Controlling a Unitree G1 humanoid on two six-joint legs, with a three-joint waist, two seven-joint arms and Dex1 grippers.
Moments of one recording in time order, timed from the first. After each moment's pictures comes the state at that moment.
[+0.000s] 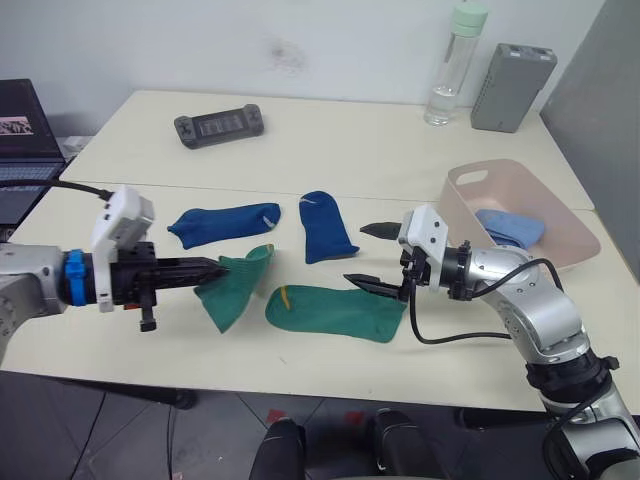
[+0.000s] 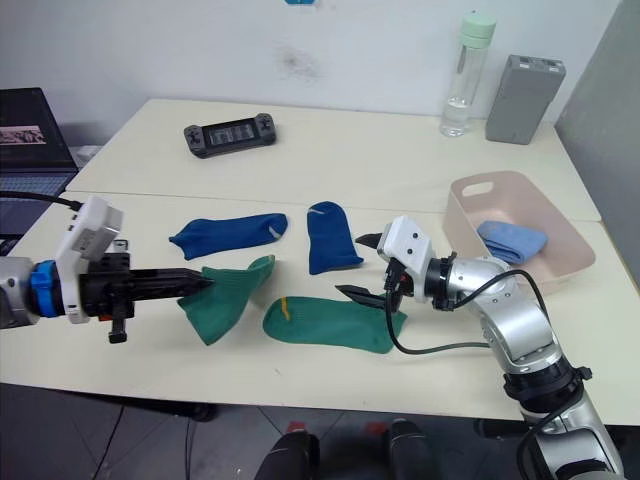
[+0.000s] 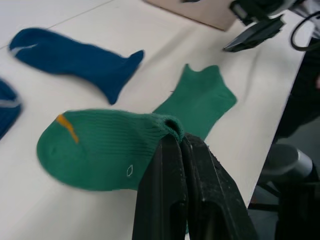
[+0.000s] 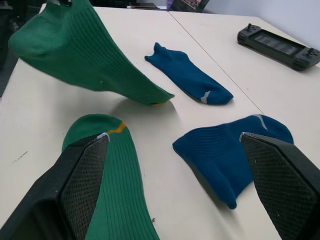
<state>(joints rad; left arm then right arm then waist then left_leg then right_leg) -0.26 1.10 0.28 -0.31 -0.82 0.88 -1.14 -0.50 -0.51 0.20 -0.32 0.30 0.51 0.85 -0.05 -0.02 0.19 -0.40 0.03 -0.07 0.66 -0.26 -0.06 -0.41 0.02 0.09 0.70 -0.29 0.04</state>
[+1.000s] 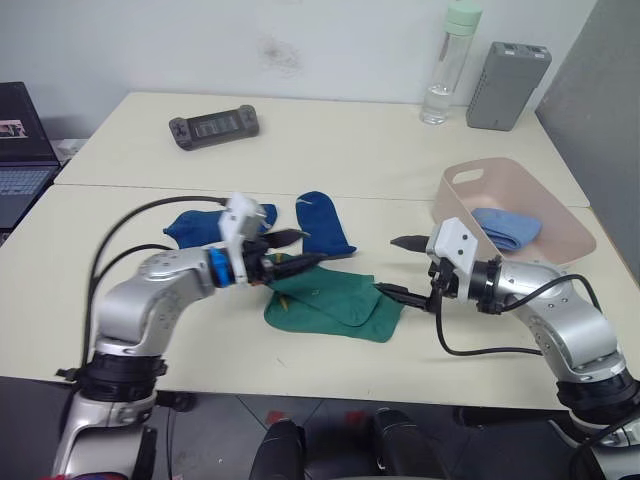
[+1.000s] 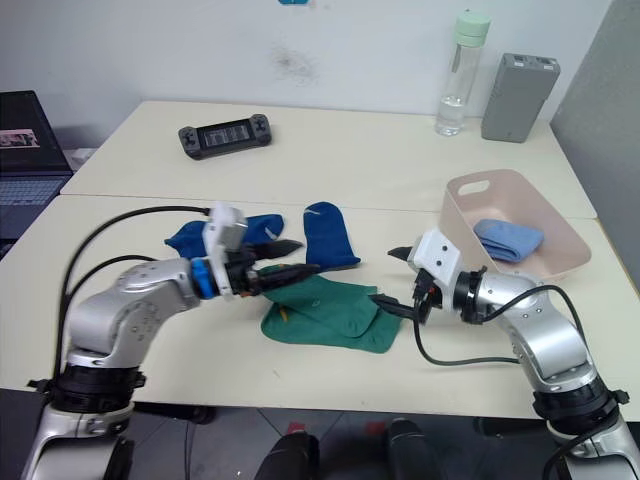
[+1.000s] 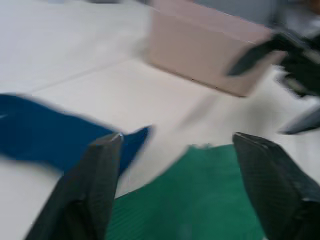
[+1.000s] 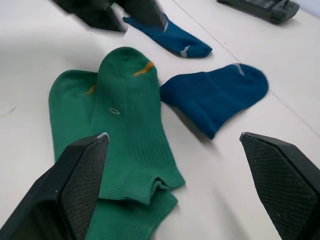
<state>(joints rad) -0.40 0.64 0.11 -0.10 -0.56 0.65 -0.84 -0.36 -0.61 0.15 -0.41 0.32 0.60 0.83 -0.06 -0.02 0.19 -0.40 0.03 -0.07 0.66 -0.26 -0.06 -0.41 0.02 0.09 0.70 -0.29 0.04</state>
